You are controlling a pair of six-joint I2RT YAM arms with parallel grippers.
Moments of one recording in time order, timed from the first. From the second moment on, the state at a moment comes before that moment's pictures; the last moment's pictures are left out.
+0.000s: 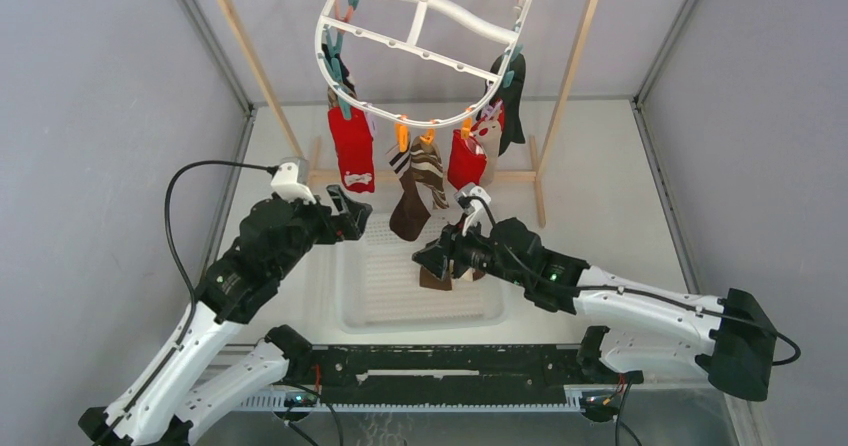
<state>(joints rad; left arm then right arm) -0.60 0.68 0.89 -0.54 -0.20 -0.51 1.04 1.06 0.70 0.12 -0.04 0.54</state>
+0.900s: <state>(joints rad) -0.60 0.72 0.86 -0.49 -0.13 -0.50 0.93 1.32 0.71 0.32 0.14 0.46</state>
